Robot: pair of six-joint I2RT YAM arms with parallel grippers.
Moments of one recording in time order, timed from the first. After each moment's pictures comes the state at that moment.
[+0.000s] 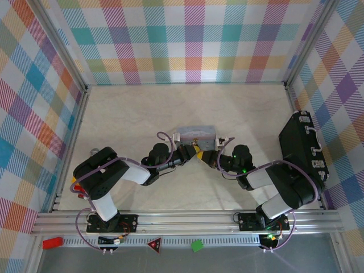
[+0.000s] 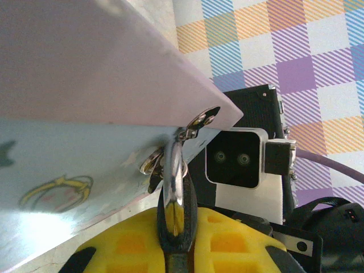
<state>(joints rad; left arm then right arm) -0.78 1.73 0.54 1.02 0.30 -1.25 0.50 1.54 0.25 1.09 -0.66 1.15</state>
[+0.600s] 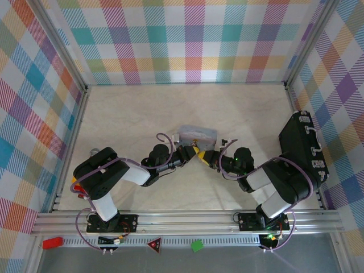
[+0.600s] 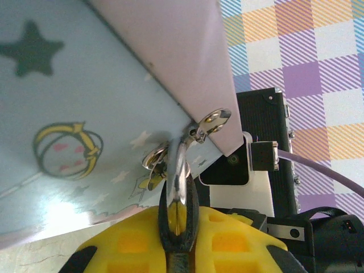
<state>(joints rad) -0.79 1.73 0.53 1.02 0.28 -1.28 0.49 1.57 0.22 1.21 -0.62 1.34</state>
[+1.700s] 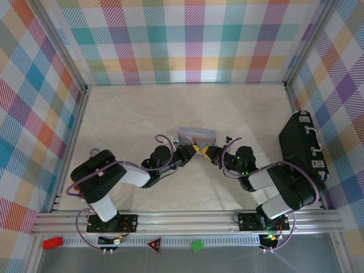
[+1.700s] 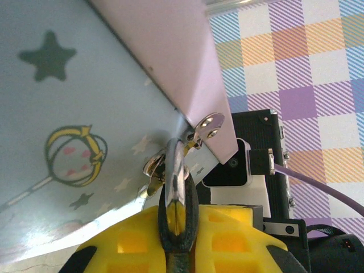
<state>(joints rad) -0.84 1.69 0.53 0.99 0.15 -1.33 0.48 1.50 0.22 1.14 -0.52 1.37</state>
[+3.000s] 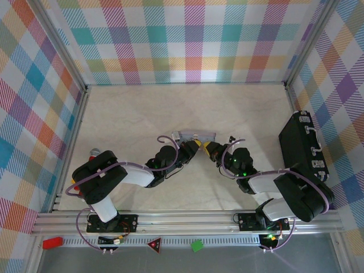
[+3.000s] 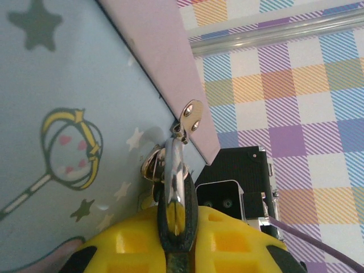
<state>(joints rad) -0.90 1.69 0.60 0.96 -0.05 -1.38 0.59 1.40 0.24 1.04 -0.19 1.48</state>
